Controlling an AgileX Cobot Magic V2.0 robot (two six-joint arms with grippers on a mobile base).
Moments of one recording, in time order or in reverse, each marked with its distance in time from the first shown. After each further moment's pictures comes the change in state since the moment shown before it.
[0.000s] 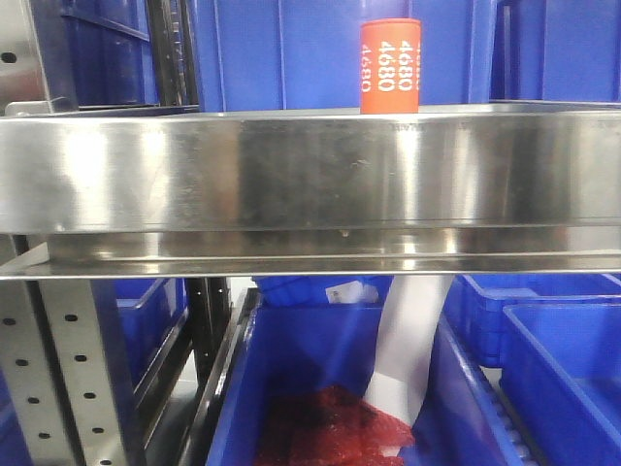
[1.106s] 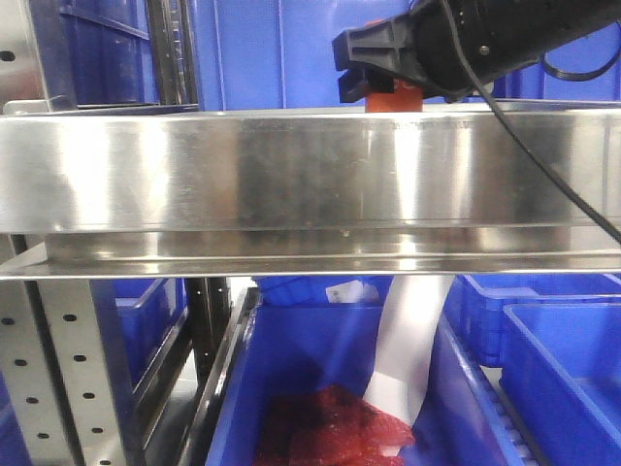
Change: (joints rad) left arm 0.000 0.000 0.000 0.000 0.000 0.000; right arm 0.017 0.700 -0.142 0.070 -0.528 0.001
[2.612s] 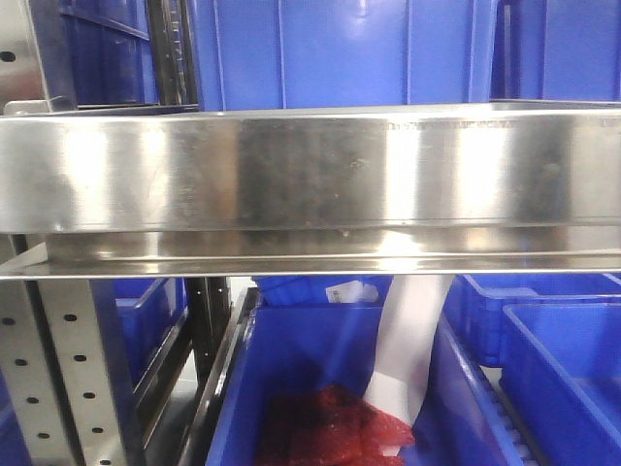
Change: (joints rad) left arm 0.000 0.000 0.000 0.000 0.000 0.000; right arm 0.000 -1.520 0.508 -0.051 0.639 -0.007
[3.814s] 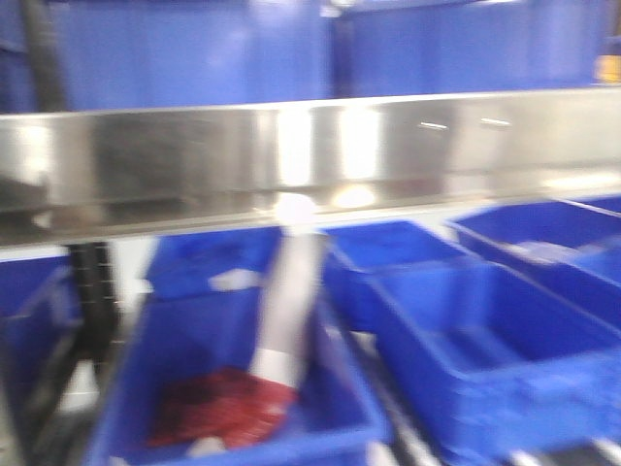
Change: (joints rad) left arm 0.000 0.000 0.000 0.000 0.000 0.000; right arm 0.000 0.000 0.000 0.000 0.001 0.000
